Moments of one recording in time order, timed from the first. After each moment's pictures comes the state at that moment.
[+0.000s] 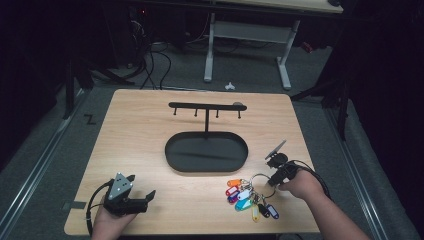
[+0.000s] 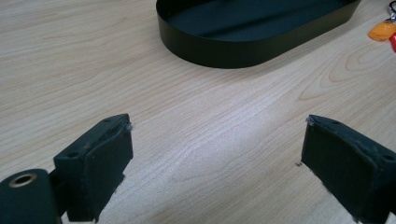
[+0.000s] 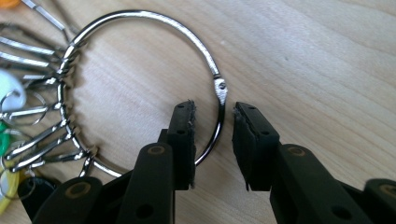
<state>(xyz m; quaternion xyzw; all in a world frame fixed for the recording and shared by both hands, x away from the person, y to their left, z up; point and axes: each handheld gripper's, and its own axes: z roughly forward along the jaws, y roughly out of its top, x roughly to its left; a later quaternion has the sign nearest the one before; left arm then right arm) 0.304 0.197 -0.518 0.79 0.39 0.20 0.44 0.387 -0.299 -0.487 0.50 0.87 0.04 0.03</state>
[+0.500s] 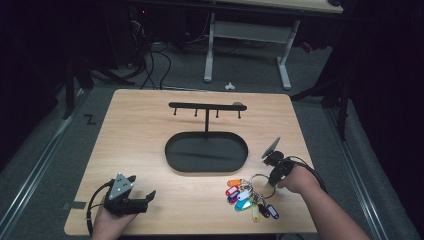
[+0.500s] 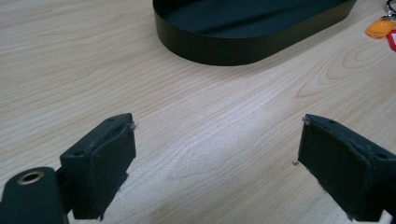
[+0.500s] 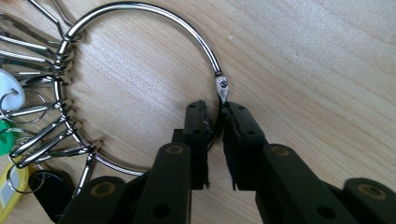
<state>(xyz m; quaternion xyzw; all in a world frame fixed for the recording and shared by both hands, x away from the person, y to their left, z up) 0.303 0.197 -0.518 0.79 0.38 0.19 0.43 0.400 -0.290 -0.487 0.49 0.87 -0.01 -0.01</state>
